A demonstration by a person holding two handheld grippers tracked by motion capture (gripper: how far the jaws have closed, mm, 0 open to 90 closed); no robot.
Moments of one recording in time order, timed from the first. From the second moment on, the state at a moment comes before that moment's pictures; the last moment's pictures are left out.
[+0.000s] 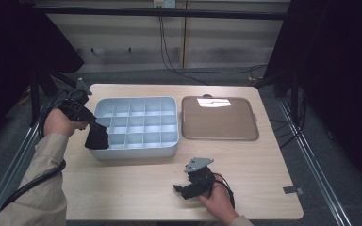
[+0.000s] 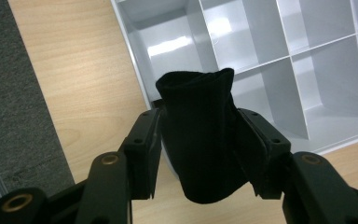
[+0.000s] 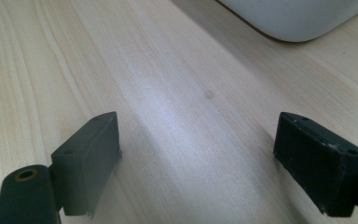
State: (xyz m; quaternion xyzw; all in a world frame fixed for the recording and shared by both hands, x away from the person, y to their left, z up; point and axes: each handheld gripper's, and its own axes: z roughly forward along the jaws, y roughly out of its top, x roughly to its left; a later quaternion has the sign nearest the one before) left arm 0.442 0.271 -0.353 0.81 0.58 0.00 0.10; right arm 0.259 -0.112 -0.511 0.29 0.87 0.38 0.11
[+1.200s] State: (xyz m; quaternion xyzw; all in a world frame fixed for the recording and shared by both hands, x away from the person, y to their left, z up) left arm 0.449 0.266 -0.348 0.82 0.56 0.01 0.09; right arm 0.259 -0.112 -0.511 0.29 0.87 0.38 0.11
